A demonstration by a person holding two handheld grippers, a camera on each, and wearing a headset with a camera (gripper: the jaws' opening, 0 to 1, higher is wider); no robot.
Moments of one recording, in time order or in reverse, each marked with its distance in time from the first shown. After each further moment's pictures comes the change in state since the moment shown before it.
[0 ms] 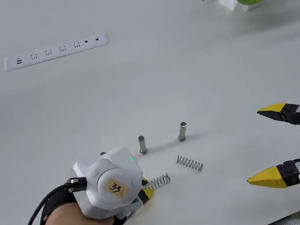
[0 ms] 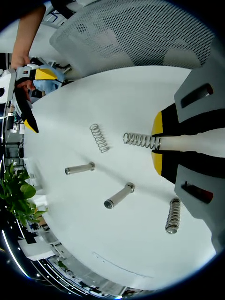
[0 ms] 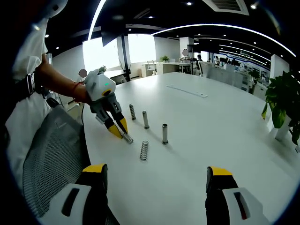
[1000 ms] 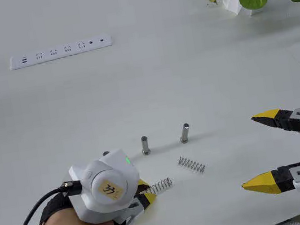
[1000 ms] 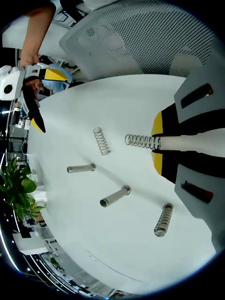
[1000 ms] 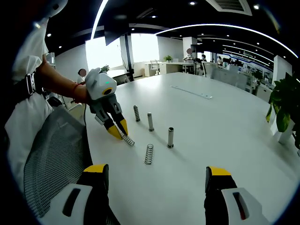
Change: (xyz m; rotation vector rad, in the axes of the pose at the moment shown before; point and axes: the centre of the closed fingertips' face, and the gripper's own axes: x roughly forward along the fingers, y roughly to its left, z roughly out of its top) left arm -0.009 -0.007 0.001 -0.071 -0.045 -0.025; right arm 0.008 0.009 0.007 -0.014 0.003 0.025
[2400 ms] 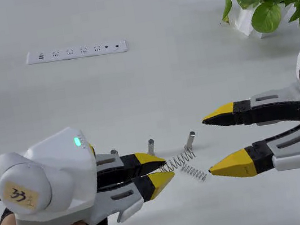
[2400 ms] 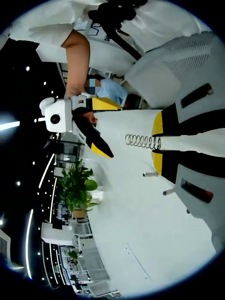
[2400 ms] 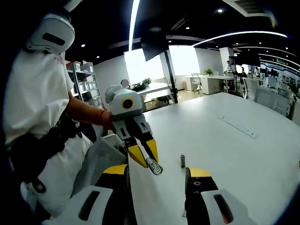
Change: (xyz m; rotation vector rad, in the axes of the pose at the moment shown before) left arm -0.111 -0.034 0.103 -0.045 -0.524 -0.086; right arm 0.005 0.088 0.137 -0.101 -0.111 0.442
